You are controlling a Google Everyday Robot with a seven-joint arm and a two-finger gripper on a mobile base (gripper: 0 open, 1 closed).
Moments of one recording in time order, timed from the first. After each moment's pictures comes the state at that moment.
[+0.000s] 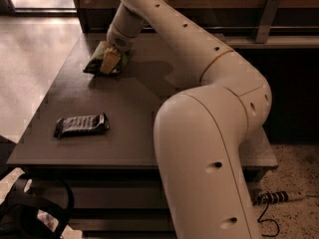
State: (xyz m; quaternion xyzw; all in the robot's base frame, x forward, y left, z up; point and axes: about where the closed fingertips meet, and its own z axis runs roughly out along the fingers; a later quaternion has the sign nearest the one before) arm 0.765 0.153 0.826 -0.66 0.69 0.13 0.26
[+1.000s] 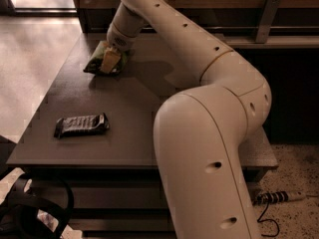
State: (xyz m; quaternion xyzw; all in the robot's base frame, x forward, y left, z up) arm 0.764 0.153 0.827 -0.66 0.69 0.13 0.26
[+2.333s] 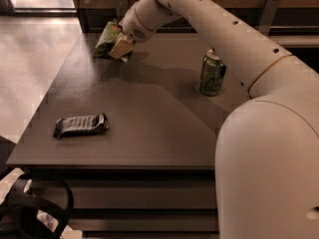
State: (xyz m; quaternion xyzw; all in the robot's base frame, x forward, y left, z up) arm 0.743 0.118 0.895 -0.65 0.64 0.14 0.38
